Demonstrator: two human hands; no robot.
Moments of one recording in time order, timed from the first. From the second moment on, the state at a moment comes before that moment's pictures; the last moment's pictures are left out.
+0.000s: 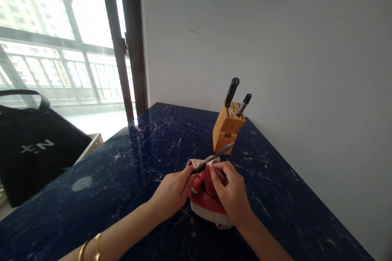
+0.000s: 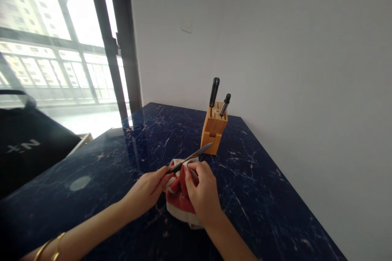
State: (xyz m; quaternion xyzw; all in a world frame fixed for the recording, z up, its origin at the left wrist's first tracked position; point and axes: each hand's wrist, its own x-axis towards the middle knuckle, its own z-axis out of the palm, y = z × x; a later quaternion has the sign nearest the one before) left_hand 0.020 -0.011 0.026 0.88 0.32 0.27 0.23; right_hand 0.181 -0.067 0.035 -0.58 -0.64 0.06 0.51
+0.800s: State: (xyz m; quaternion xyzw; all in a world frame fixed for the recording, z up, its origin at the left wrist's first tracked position) left_hand 0.020 -0.011 0.022 0.87 0.32 0.28 0.25; right_hand 0.183 -0.063 0.034 -0.58 -0.64 0.05 0.50
